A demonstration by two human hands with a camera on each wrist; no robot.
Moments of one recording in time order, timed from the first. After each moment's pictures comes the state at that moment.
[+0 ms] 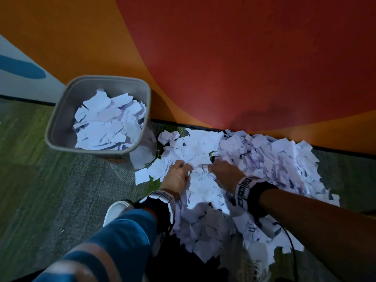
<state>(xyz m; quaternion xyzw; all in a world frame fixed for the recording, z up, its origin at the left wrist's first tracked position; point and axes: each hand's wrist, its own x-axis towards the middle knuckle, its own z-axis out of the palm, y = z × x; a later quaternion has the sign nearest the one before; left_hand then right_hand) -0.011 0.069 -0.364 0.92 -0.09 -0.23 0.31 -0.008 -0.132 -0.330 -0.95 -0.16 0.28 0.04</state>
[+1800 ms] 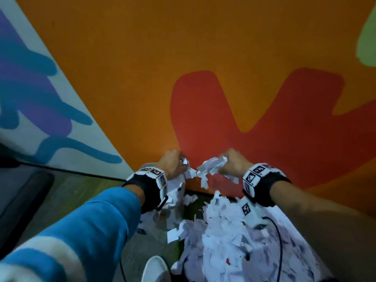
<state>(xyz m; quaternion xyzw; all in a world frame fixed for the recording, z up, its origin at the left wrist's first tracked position) 0.072 0.154 -0.007 0.96 -0.12 -0.08 0.24 0.053 -0.074 0.003 -0.95 -0.01 0.13 0.28</state>
